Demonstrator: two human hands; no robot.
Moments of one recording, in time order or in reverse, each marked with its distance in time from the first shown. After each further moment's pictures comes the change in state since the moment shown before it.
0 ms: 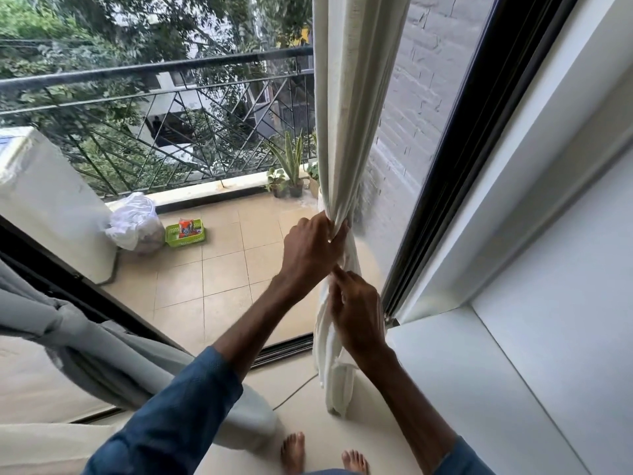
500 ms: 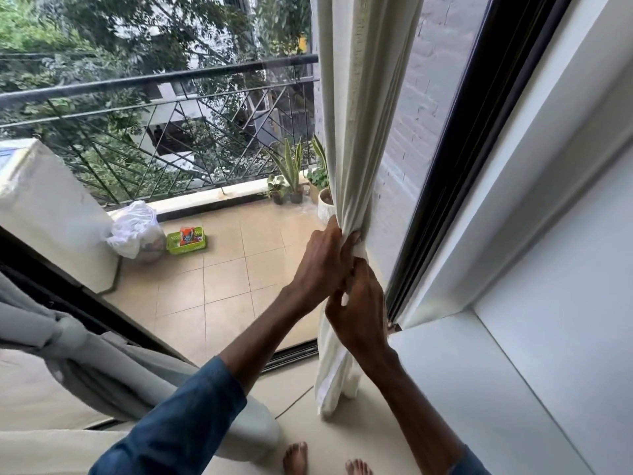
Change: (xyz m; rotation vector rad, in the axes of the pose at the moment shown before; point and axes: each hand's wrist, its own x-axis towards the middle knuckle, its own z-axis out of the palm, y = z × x) left_hand -0.006 0.010 0.010 -0.349 -0.122 0.113; right_hand 0.012 -0.011 -0.012 0.138 0.070 0.171
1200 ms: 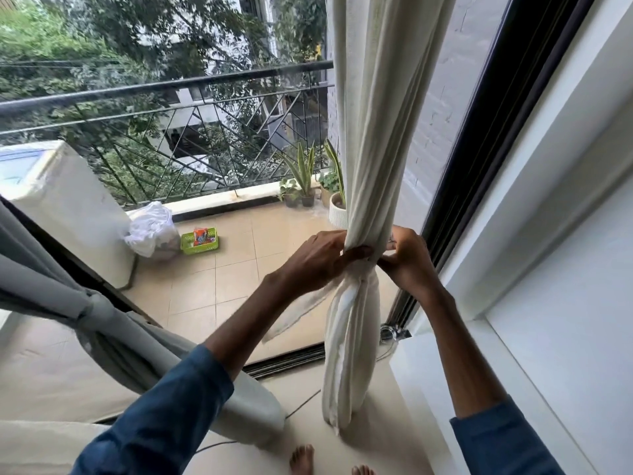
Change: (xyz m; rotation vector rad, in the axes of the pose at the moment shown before) left_hand 0.002 -0.009 -0.041 0.147 -0.310 0.122; right_hand 0.093 0.033 -0.045 -0.023 -0.285 -0.032
